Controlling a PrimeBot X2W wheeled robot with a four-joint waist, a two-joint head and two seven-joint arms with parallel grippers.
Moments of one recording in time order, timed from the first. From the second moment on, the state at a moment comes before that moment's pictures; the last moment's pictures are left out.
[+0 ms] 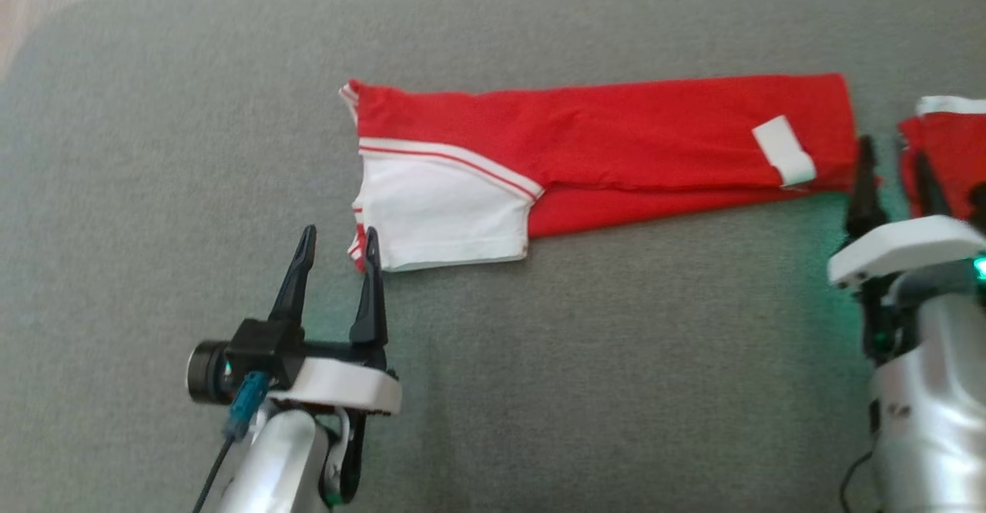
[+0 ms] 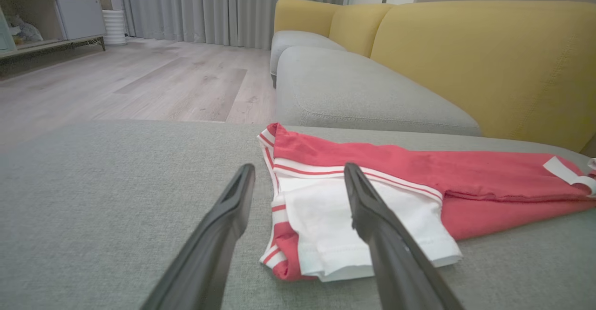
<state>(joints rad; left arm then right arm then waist) -0.23 0.06 -0.32 0.33 -0.29 0.08 -0.25 -0.47 -0.07 -0.24 0.63 0.19 0.13 -0.11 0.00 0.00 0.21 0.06</state>
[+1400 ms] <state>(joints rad) -0.21 0.05 -0.28 0.34 -0.28 0.06 -0.25 -0.59 -0.23 -0.20 0.86 0.19 0.13 -0.21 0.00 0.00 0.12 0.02</state>
